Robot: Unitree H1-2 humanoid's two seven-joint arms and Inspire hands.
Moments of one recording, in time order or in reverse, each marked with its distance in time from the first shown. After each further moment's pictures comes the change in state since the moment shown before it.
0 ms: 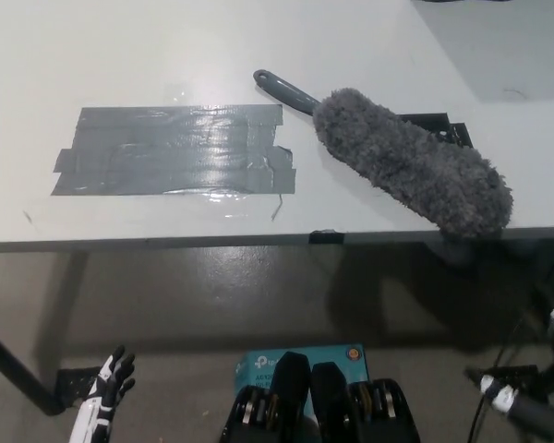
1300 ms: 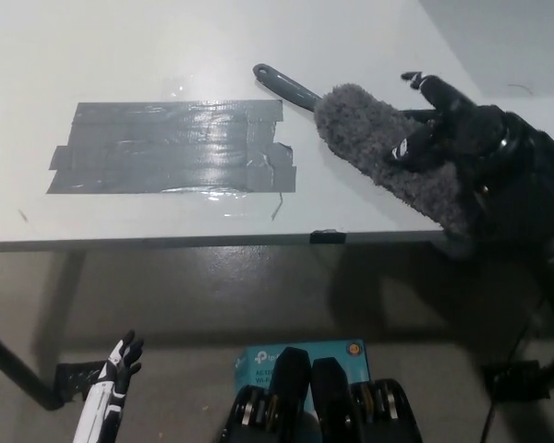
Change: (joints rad) left_arm -0.057 0.000 0.002 0.044 0.066 -0.033 0.004; right_arm -1.215 -0.076 0.349 1.219 -0.260 0.571 0.296
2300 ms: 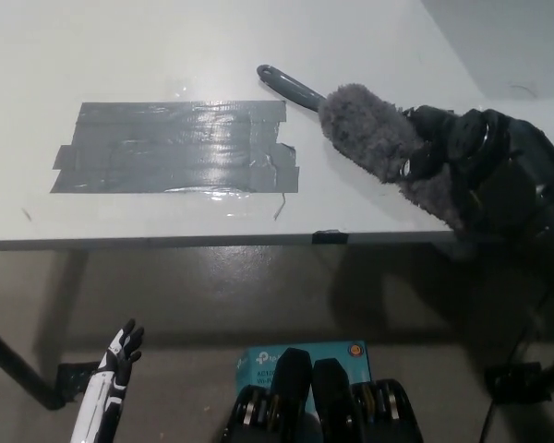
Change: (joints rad) left_arm -0.020 0.000 0.005 -0.001 0.014 -0.015 0.002; right_arm -0.049 -0.006 0.154 0.197 -0.050 -0.066 0.055
